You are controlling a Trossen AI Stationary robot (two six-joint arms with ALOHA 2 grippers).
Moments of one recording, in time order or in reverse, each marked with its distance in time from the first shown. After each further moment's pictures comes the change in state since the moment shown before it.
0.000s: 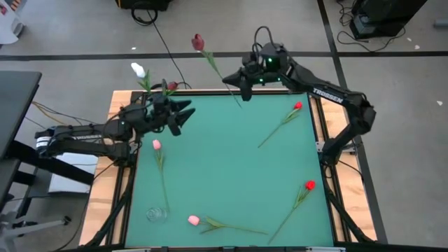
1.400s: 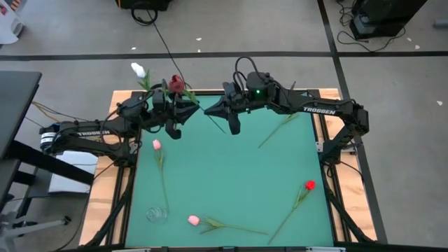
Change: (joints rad) left arm -0.005 0.126 0.123 0.236 0.240 0.176; right arm 0.300 0.057 -0.001 0.157 0.104 -0.018
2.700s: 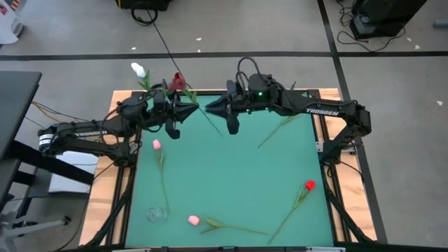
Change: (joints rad) left arm 0.018 -0.044 0.000 -0.147 0.010 -0.020; right arm 0.014 -0.033 0.000 -0.039 0.182 -0.022
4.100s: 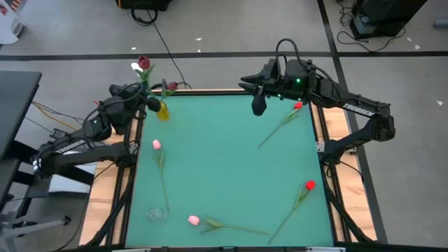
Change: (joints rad) left arm 0.228 -0.388 -0.096 -0.577 -0.854 0.308; right arm -0.059 -0.264 -0.005 -0.330 0.318 -0.129
